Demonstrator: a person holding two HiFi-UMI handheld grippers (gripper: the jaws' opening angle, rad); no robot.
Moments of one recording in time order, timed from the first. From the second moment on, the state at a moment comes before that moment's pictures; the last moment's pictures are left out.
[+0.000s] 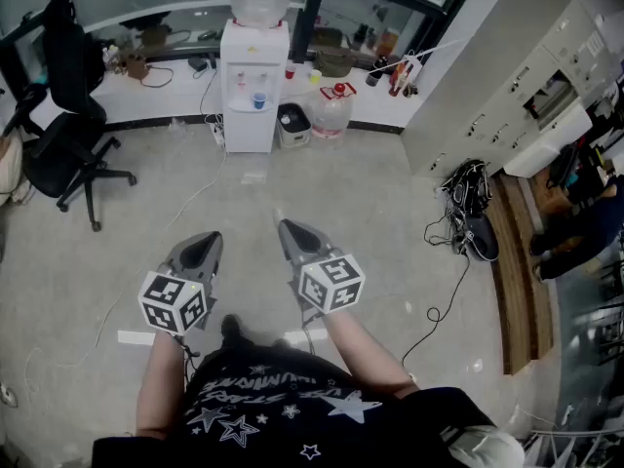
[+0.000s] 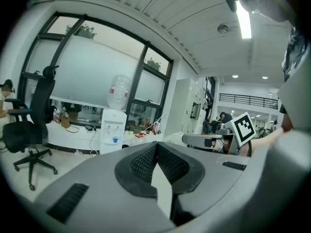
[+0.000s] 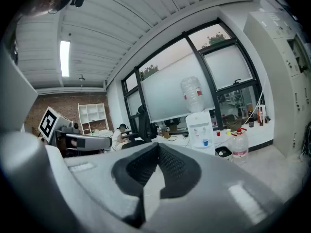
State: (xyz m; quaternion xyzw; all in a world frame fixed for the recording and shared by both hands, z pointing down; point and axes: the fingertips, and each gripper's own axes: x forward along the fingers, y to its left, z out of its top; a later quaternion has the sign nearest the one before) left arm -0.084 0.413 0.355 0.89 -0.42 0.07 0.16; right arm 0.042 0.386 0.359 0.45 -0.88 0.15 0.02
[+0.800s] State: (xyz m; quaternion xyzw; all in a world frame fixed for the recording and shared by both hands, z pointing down) left arm -0.102 0.375 0.363 0.90 -0.40 0.05 0.18; right arm 0.036 0.360 0.367 0.50 -0.85 0.16 0.04
